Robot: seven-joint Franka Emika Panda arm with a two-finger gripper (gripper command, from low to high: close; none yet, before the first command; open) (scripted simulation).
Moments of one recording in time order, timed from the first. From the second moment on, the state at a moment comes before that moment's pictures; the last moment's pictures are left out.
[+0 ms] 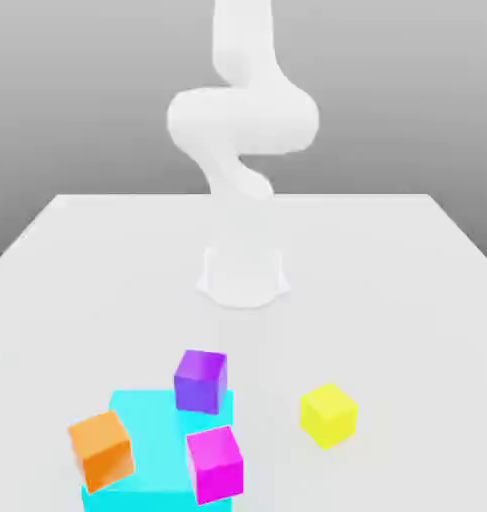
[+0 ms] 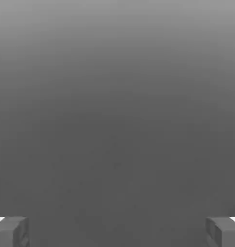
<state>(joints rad) 0.05 -0.71 -0.02 -2.35 0.03 2.35 0.75</state>
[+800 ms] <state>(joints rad) 0.31 0.15 -0.01 -2.75 -0.01 2.91 0.53</state>
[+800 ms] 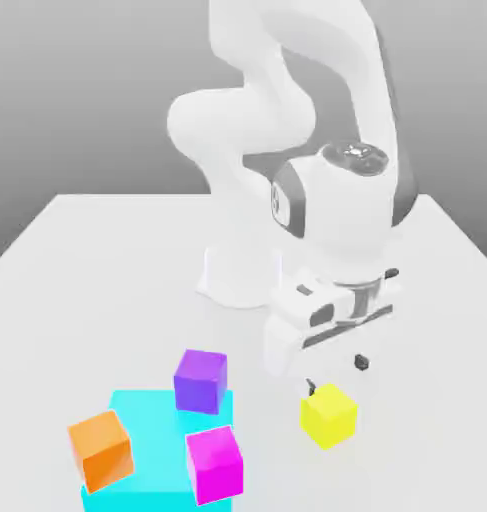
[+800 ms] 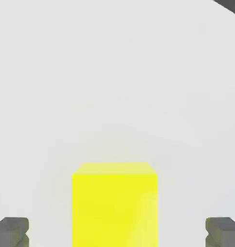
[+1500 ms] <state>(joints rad) 0.24 0.05 -0.02 -2.68 0.01 2.74 0.46</state>
